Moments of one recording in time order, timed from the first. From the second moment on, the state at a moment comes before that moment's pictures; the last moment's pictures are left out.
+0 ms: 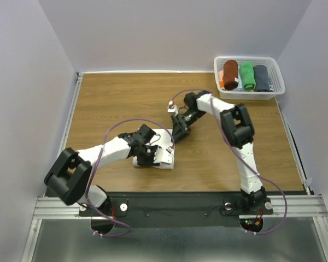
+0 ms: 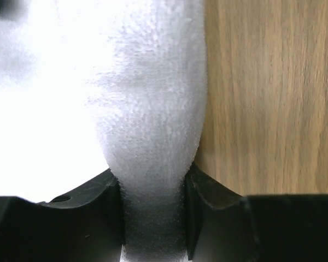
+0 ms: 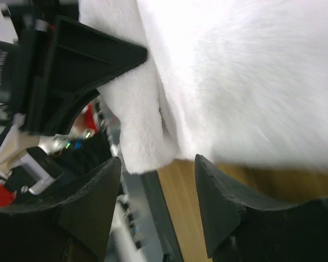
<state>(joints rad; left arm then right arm) -0.73 1.38 0.71 -0.50 0.27 0.97 0.49 2.40 1.84 -1.22 -1.16 -0.35</state>
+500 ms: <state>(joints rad) -0.43 1.96 1.31 -1.11 0.68 1.14 0.29 1.77 1.77 -0.89 -0.83 -0.24</state>
